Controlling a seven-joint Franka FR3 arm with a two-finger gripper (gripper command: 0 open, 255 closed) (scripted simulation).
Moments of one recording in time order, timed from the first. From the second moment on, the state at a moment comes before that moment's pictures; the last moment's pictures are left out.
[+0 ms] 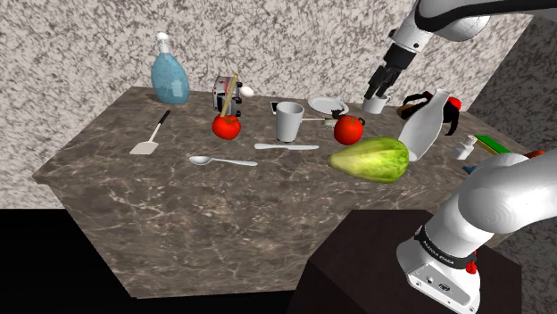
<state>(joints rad) -0.12 -0.58 -0.32 -2.41 0.00 1.98 -0.35</state>
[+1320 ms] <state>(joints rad) -0.07 -0.10 -0.64 -2.22 0.27 2.26 -0.79</state>
